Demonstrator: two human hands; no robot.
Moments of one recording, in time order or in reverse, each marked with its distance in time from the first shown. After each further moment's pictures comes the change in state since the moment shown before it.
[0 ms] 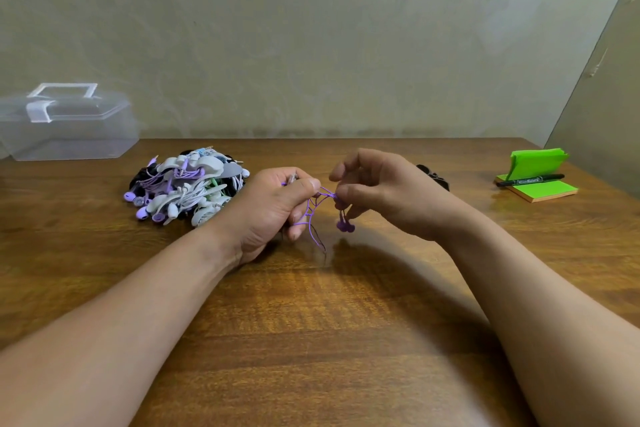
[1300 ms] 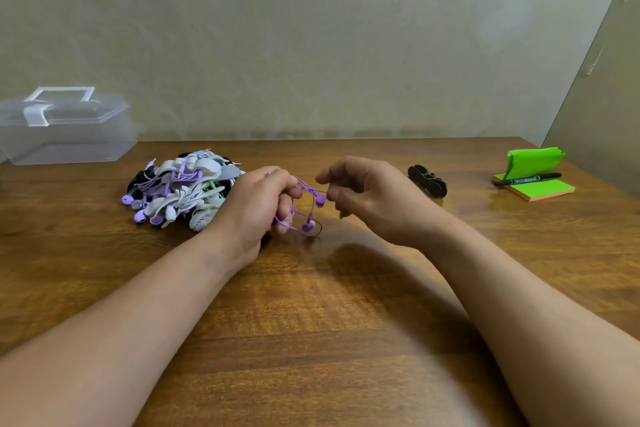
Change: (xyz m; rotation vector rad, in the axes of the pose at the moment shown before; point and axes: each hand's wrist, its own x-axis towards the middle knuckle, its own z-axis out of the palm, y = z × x) left_hand 0.004 0.003 -0.002 0.014 0.282 -0.096; right_hand -0.003 -0.005 0.016 -0.282 0.093 -0.050
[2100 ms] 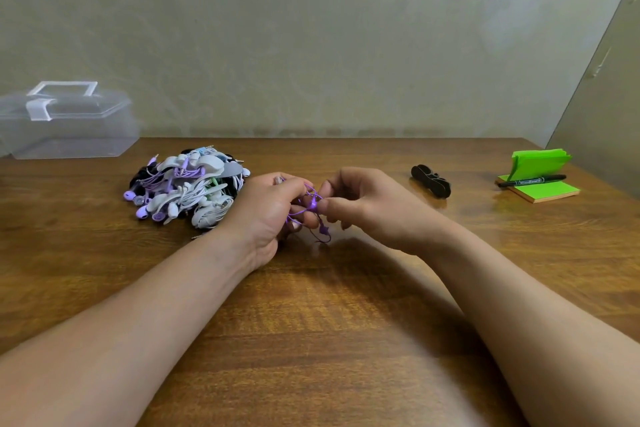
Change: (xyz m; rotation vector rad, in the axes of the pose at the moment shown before) left_hand -0.007 0.000 0.015 -0.155 0.035 -0.092; right_hand 0.000 -0.004 0.008 0.128 -0.128 0.105
